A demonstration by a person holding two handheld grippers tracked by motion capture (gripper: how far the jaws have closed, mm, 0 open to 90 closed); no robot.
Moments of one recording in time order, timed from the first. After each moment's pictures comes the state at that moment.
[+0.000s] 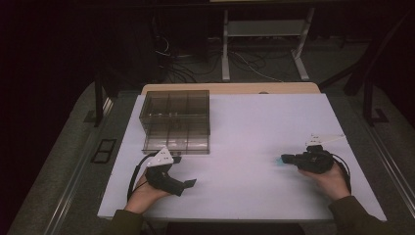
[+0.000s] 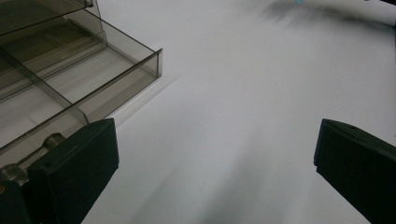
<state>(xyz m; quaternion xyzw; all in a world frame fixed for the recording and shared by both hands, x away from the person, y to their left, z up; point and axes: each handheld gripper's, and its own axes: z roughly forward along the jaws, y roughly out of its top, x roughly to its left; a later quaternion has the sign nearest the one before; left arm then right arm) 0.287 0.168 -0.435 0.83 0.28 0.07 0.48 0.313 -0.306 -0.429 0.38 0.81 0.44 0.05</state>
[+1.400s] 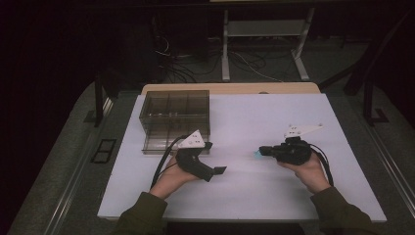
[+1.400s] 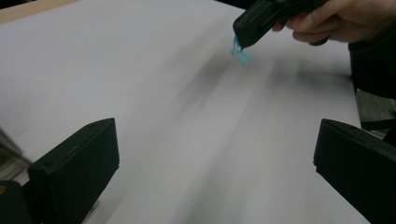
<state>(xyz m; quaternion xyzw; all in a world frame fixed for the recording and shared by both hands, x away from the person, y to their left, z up) 0.322 0.086 -0.407 0.83 0.21 0.04 0.51 0.329 -0.247 -0.404 0.31 0.82 0.48 0.04</state>
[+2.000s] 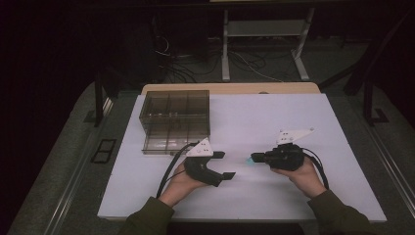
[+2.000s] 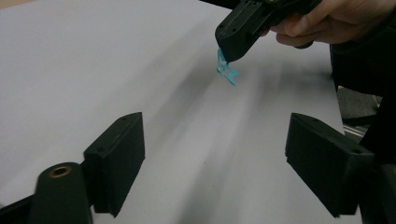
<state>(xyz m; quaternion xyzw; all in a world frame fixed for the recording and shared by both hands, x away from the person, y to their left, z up) 0.308 0.068 -0.421 0.83 0.18 0.02 0.52 0.317 -0.225 -0.403 0.26 0.83 0.49 0.02</state>
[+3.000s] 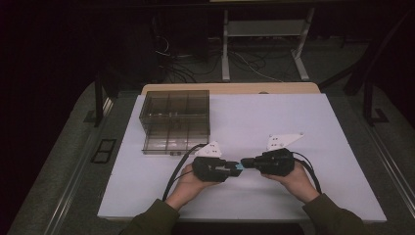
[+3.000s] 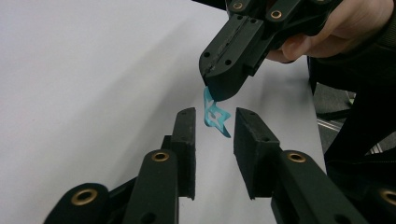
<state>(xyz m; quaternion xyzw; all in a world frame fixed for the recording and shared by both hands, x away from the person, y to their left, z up) 0.306 0.049 -0.420 0.84 0.17 -0.02 0.52 0.305 -0.198 -0.401 0.22 0.84 0.50 0.01</state>
